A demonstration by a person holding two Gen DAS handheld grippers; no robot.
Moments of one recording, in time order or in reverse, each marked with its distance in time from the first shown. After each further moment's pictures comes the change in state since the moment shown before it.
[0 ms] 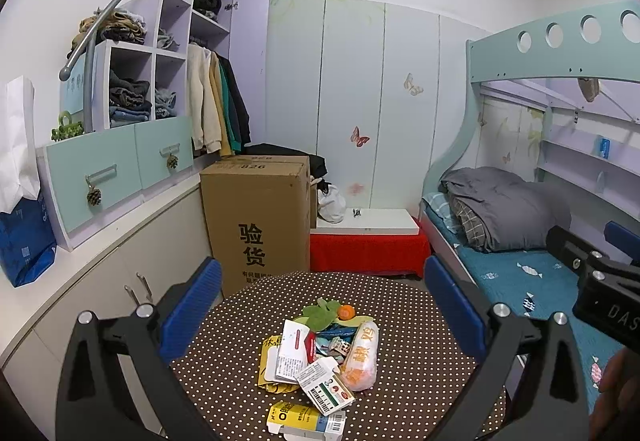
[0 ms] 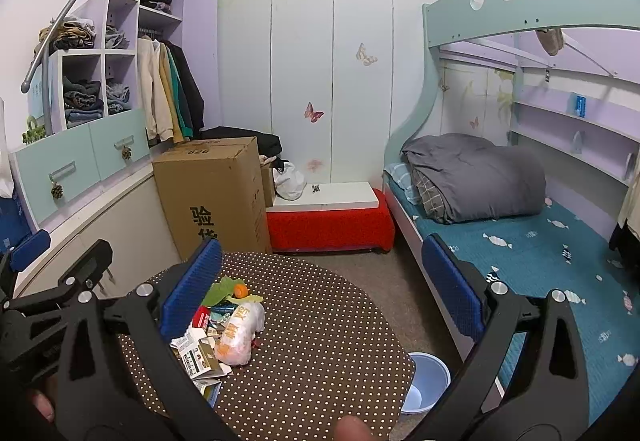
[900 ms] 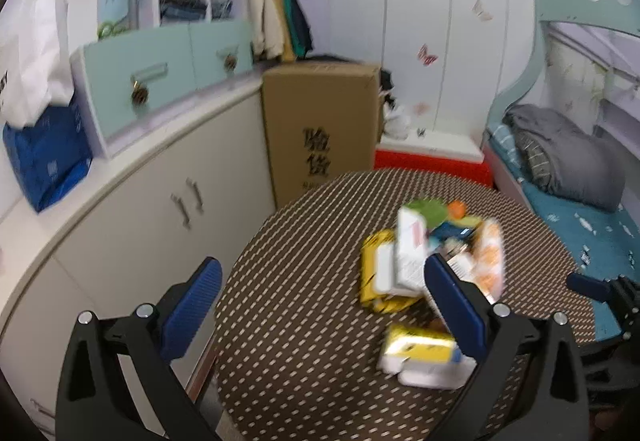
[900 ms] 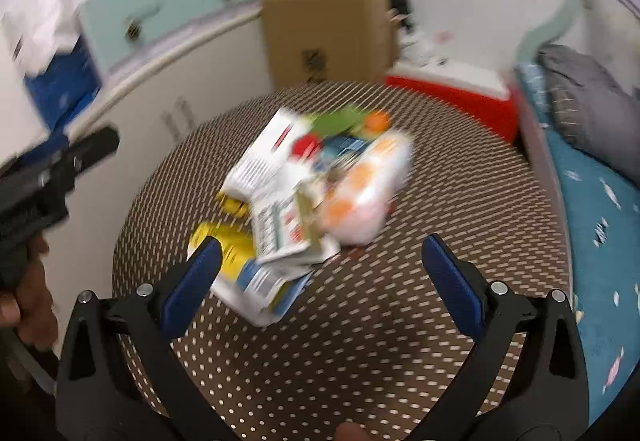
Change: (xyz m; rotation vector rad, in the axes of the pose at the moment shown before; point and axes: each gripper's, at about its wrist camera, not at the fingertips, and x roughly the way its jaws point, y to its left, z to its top) left arm 0.060 0.116 -0.100 -0.063 0.303 0.188; right arm 0.119 0.103 -0.142 -0.210 0.505 0.427
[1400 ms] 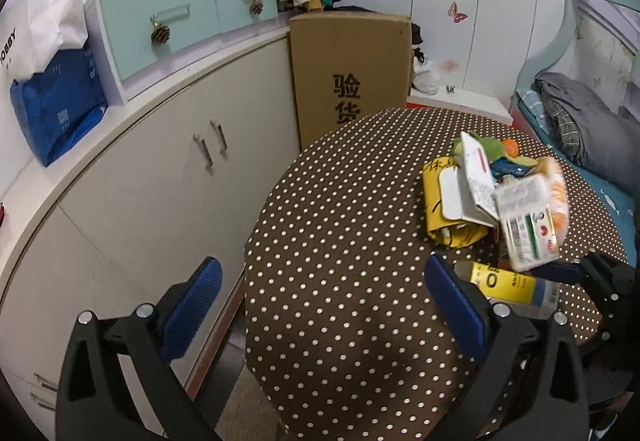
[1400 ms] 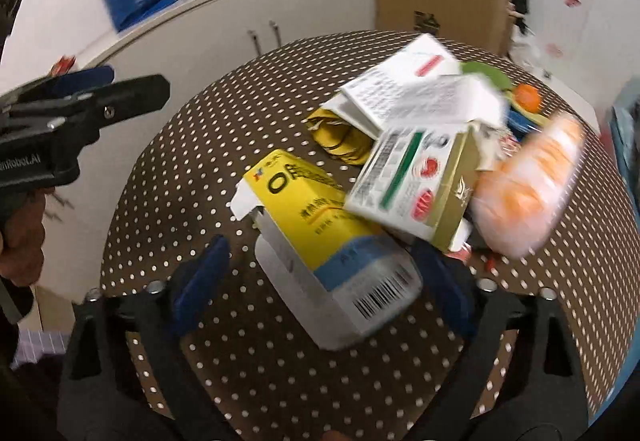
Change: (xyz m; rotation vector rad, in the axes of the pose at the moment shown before) left arm 0.037 0.034 -0.047 -0.022 0.151 0.072; right arm 0.090 0.055 -0.020 -0.309 0.130 0.221
